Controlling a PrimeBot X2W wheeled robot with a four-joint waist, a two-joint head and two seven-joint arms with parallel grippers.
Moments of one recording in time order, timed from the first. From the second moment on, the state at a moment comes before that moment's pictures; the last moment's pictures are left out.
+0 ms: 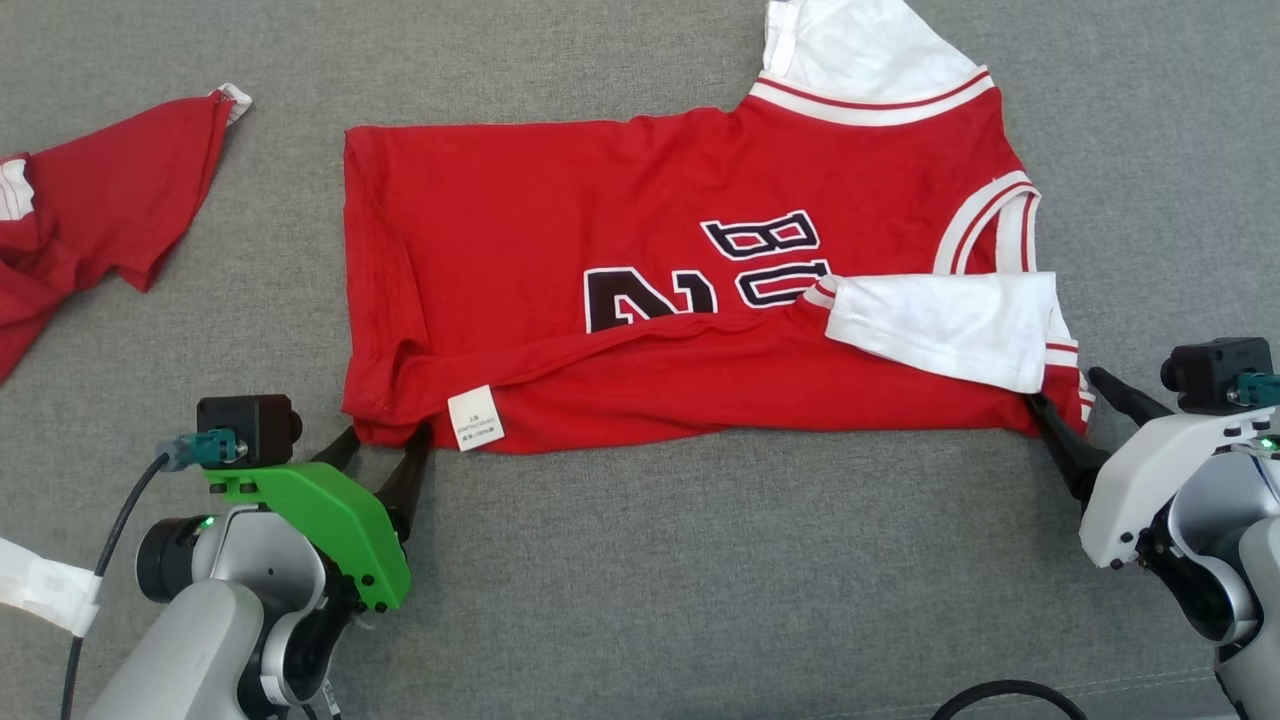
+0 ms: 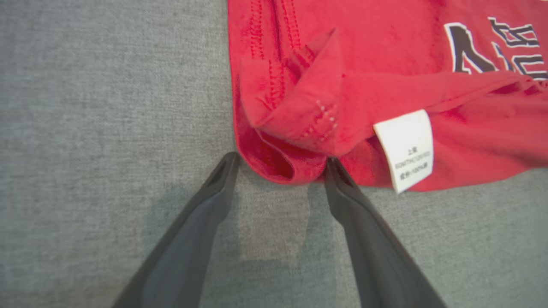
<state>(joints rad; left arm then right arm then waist) -0.30 0.42 -0.48 0.13 -0.80 0.16 0.31 -0.23 -0.43 0.13 0.17 0.49 0.13 0.28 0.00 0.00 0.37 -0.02</state>
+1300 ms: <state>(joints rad) 0.13 0.41 -0.54 -0.21 -0.90 0.16 0.23 0.13 -0.73 0.03 0.02 0.86 0.13 0.47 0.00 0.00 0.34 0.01</state>
